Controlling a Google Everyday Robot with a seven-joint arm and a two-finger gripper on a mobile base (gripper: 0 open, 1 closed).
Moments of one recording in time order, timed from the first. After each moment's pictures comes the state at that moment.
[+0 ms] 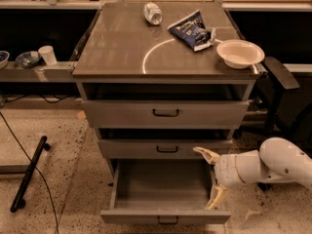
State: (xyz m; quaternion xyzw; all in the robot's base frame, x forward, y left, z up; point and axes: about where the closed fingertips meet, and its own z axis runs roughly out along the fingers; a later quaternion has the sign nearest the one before) arm 0.448 -0.147 0.575 -0.70 0.58 0.18 0.36
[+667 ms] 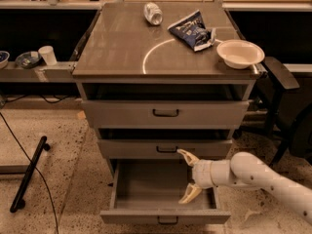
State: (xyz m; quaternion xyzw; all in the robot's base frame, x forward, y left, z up) arm 0.498 -0.095 0.485 -0.67 0.58 0.19 0.43
